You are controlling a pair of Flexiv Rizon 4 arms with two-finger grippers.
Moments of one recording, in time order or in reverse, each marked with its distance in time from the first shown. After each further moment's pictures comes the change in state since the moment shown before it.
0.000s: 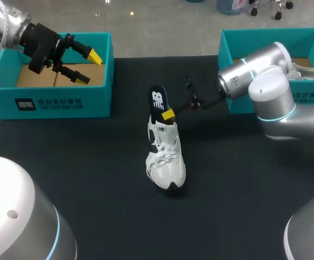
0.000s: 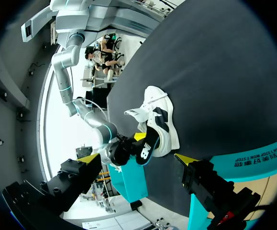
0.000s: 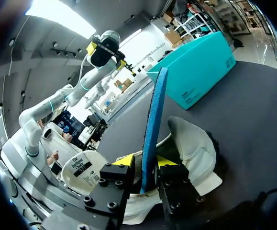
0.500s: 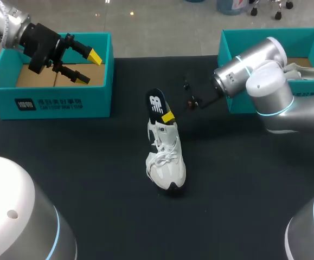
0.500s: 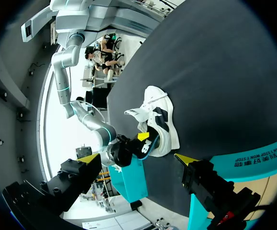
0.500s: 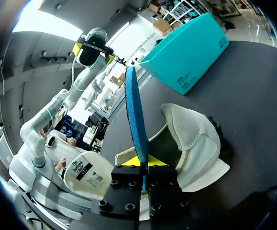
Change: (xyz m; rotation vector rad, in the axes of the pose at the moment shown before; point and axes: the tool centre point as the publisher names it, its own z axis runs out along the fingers) left arm 0.000 0.000 0.000 0.000 0.000 0.000; right arm 0.001 -0.011 0.003 0.084 0.017 0.146
